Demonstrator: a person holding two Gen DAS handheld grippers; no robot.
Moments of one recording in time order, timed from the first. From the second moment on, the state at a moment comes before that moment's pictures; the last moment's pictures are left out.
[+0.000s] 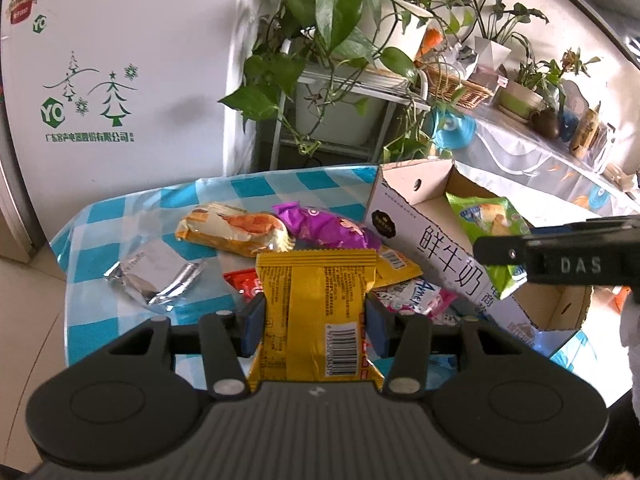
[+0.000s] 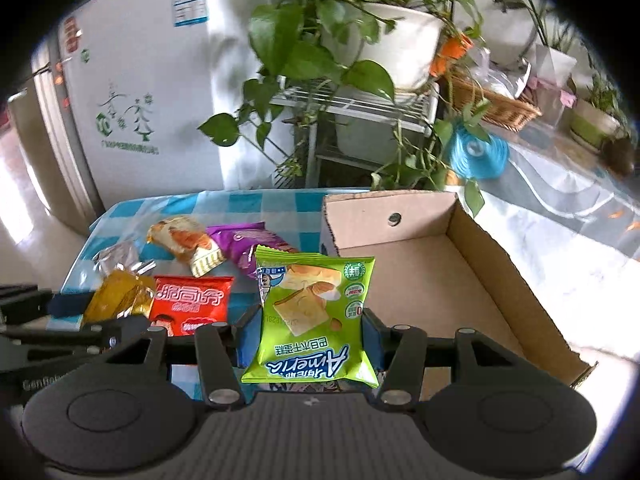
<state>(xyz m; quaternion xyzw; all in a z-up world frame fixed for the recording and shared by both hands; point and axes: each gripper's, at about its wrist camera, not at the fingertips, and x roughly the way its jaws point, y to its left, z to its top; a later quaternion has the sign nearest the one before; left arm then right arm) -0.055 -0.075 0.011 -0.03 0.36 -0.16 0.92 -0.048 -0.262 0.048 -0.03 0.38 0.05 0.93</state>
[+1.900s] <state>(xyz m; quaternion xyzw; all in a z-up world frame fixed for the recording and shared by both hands) 0.006 -0.231 0.029 -0.08 0.37 -0.26 0.89 -0.035 -0.405 0.055 0.20 0.36 -0.14 0.90</state>
